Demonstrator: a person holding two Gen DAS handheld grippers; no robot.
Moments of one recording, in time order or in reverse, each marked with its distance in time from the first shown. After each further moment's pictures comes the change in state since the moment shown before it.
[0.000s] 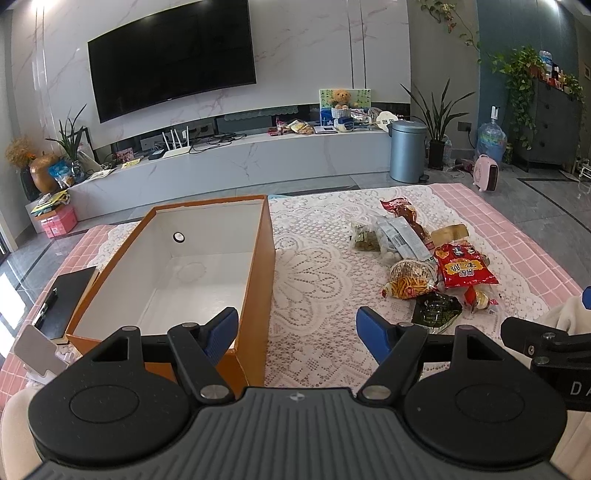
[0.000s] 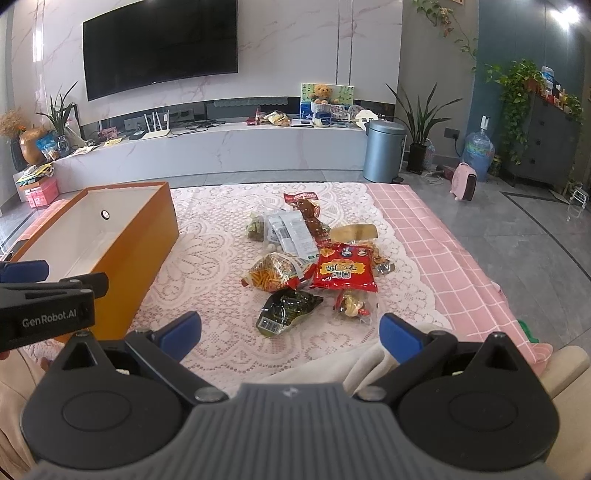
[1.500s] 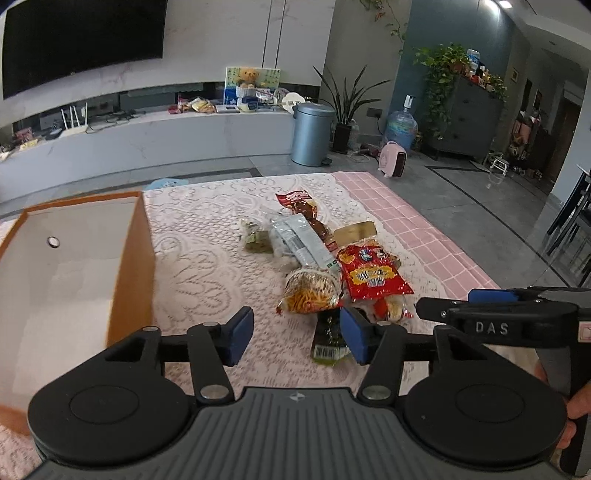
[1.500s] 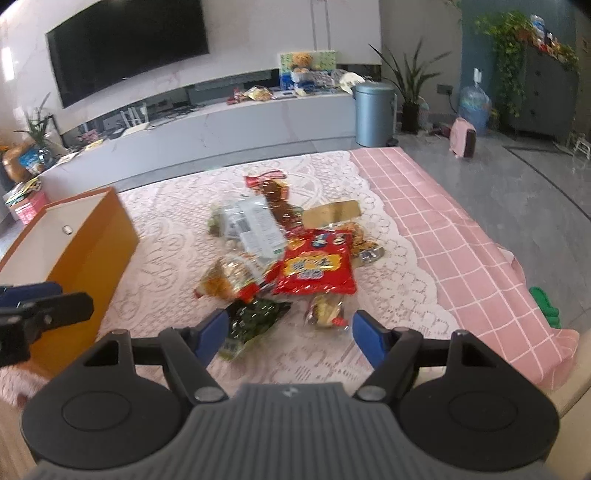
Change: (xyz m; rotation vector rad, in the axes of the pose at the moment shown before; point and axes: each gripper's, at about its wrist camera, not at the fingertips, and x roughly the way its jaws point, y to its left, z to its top) left arm 0.065 -0.025 0.038 0.000 0.075 -0.373; right arm 0.089 -0.066 0.028 0.126 0.104 0.024
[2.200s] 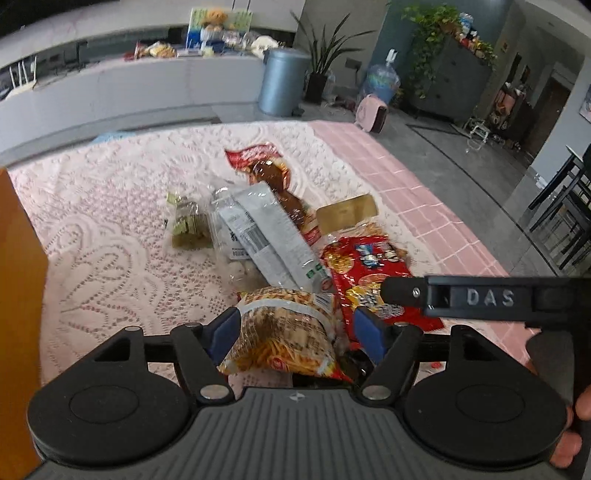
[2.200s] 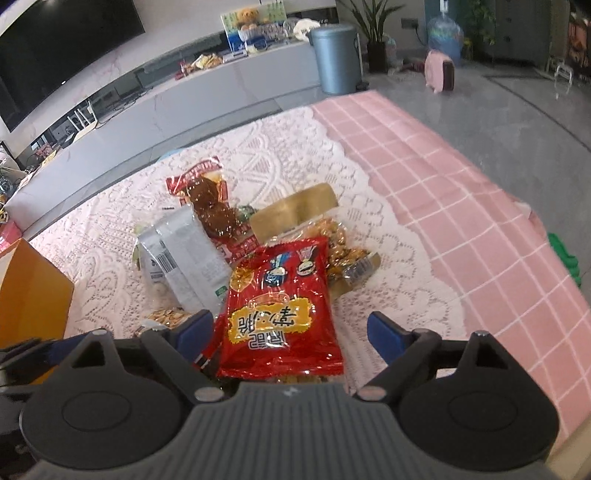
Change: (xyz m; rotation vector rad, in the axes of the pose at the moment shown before) left arm 0.158 0.000 0.034 -0.015 0.171 -0.123; right arm 0.133 -0.044 0.058 0.181 0.159 -0.019
